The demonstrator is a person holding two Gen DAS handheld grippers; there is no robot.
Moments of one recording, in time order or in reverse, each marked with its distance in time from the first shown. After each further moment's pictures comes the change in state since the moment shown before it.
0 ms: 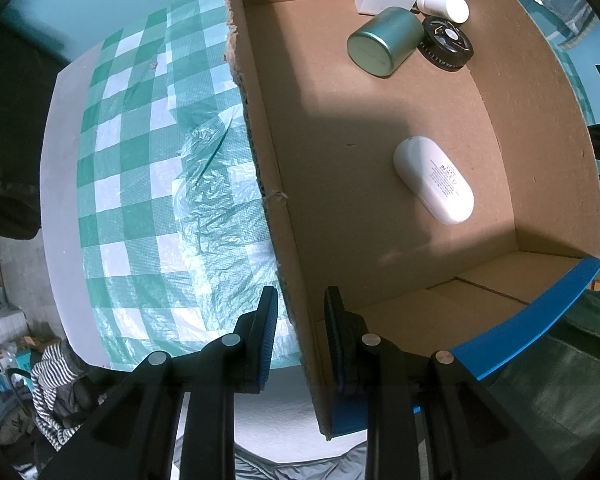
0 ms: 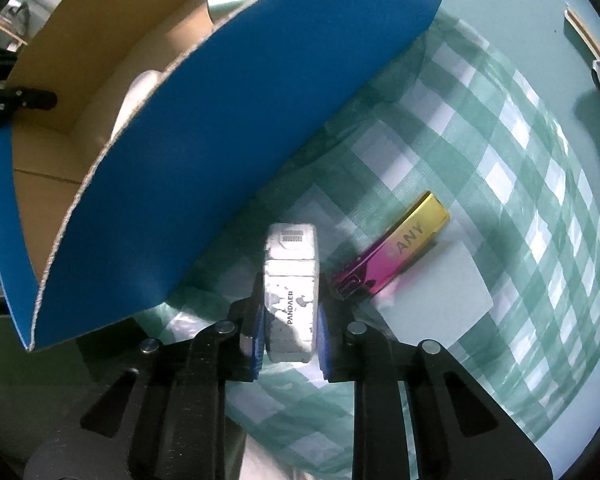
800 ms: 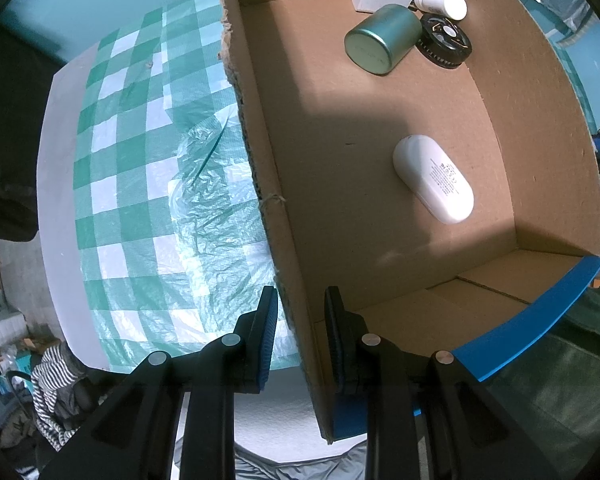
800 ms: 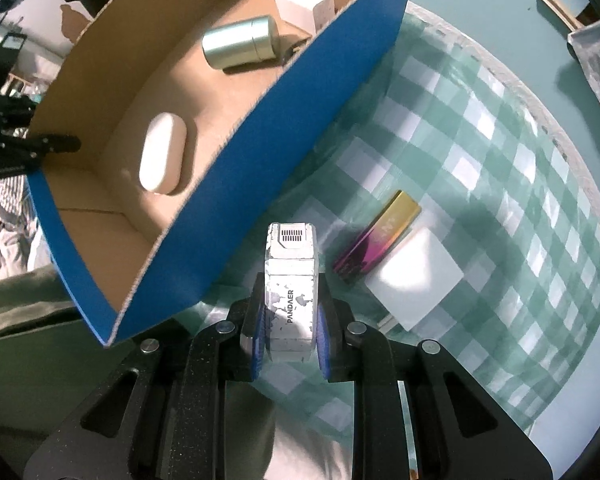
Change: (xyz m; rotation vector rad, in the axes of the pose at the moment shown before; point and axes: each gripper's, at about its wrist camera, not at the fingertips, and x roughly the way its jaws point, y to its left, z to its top) left arm 0.001 -0.005 0.002 0.010 0.006 -0.002; right arm -0.052 -0.038 0.019 0.111 -0.003 0.033
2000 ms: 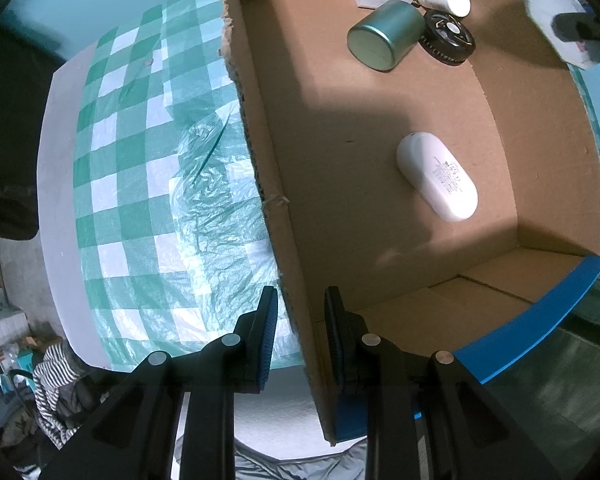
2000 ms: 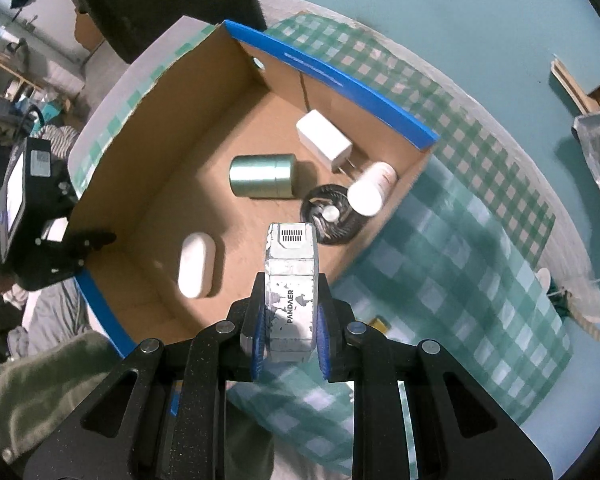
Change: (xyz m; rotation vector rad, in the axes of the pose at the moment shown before) left arm 0.001 -0.003 0.003 -0.007 0.012 0.005; right arm -0.057 0.030 0.097 -0.075 -0.053 -0.016
